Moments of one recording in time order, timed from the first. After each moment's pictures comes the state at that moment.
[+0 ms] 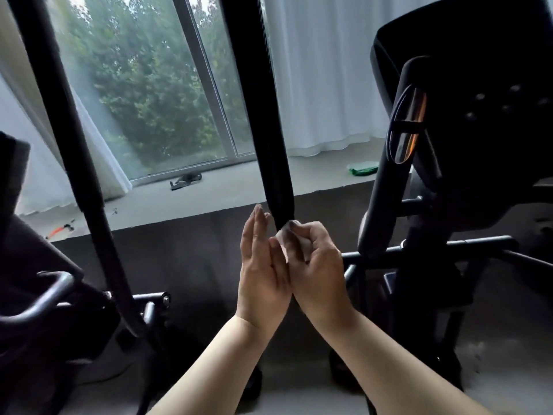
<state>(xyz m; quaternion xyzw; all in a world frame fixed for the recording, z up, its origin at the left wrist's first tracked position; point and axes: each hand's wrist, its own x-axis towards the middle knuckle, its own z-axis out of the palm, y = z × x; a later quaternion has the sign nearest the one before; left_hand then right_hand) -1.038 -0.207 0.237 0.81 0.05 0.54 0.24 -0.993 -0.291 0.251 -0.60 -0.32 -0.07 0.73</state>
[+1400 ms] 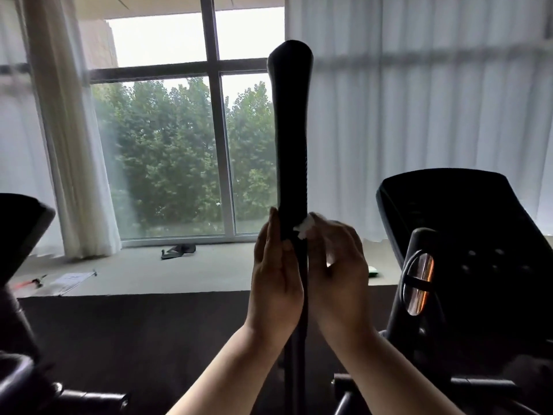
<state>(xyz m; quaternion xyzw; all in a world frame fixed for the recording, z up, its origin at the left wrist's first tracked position) -0.977 -0.191 0.393 0.71 -0.02 0.64 0.28 -0.939 -0.275 0.410 -0.53 -0.39 -0.37 0.65</state>
